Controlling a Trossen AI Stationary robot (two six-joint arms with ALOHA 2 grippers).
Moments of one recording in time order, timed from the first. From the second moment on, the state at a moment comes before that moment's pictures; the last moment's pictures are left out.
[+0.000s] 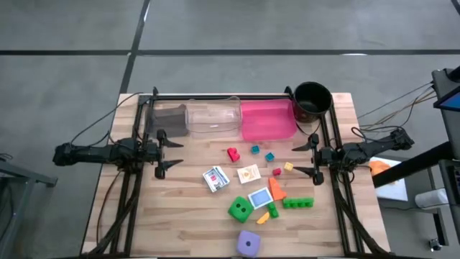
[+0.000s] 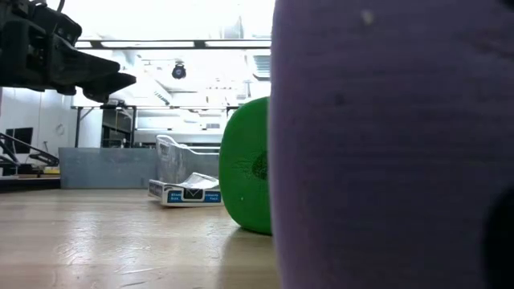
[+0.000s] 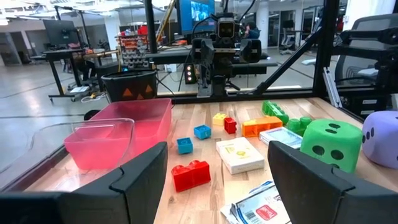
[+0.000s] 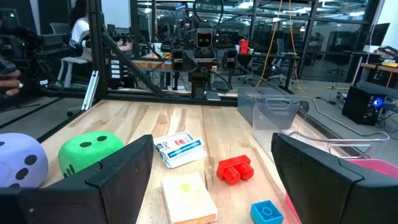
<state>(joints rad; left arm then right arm) -0.04 0.07 0.01 0.03 -0.09 0.08 0.34 0.05 0.04 0.03 0.34 -0.03</state>
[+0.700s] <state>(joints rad) -0.04 0.07 0.00 0.08 -0.10 0.04 0.34 0.06 0.04 0.19 0.38 -0.01</state>
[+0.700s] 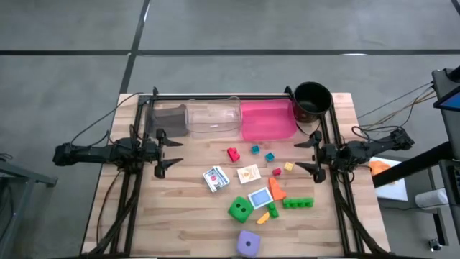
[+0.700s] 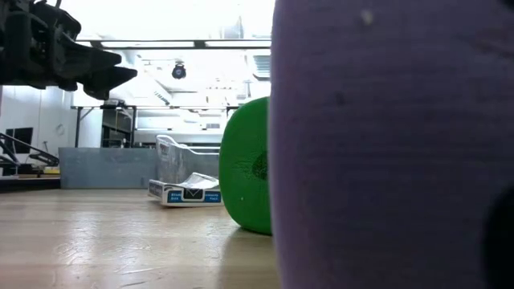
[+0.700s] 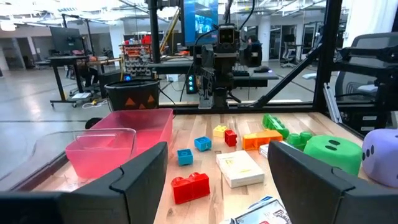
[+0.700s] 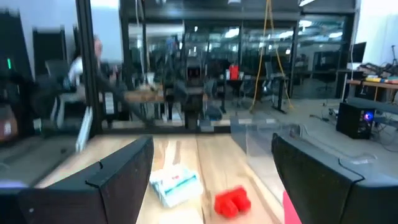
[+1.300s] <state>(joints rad) -0.04 0.15 0.00 0.08 -0.14 -0.06 0.34 0.07 0.04 0.28 0.60 0.01</state>
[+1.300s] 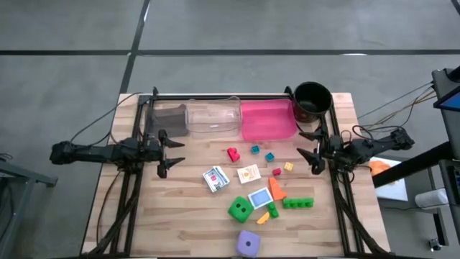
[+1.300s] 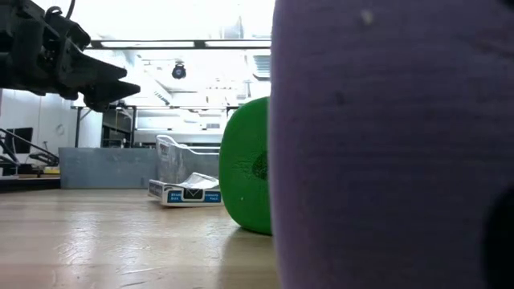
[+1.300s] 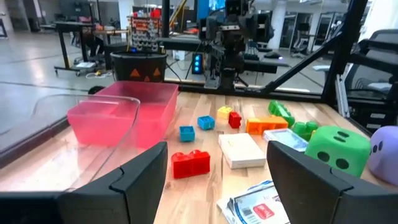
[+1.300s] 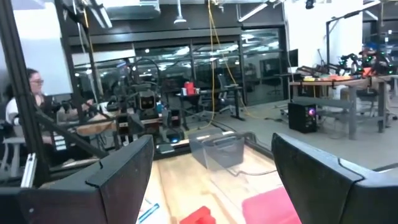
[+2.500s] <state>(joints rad) -0.04 0.19 0.00 0.06 -0.24 -0.10 0.28 1.26 0.72 -0.65 0.30 0.18</state>
